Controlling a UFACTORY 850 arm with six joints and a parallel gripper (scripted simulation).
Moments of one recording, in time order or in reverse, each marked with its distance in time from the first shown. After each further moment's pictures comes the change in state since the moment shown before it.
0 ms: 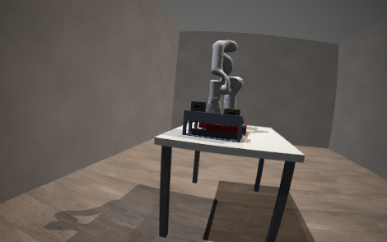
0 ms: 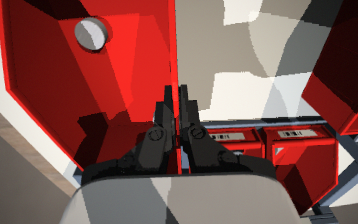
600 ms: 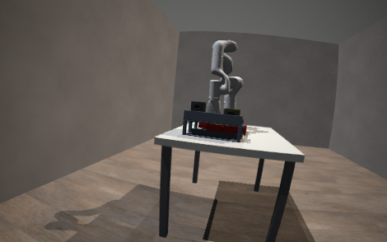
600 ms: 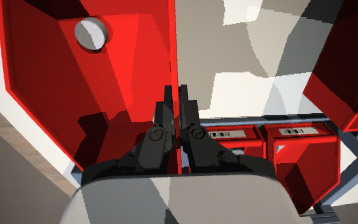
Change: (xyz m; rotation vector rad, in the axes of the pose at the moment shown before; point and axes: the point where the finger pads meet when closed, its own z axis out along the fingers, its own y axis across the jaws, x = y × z) arm -0.005 0.000 -0.001 0.000 0.000 0.000
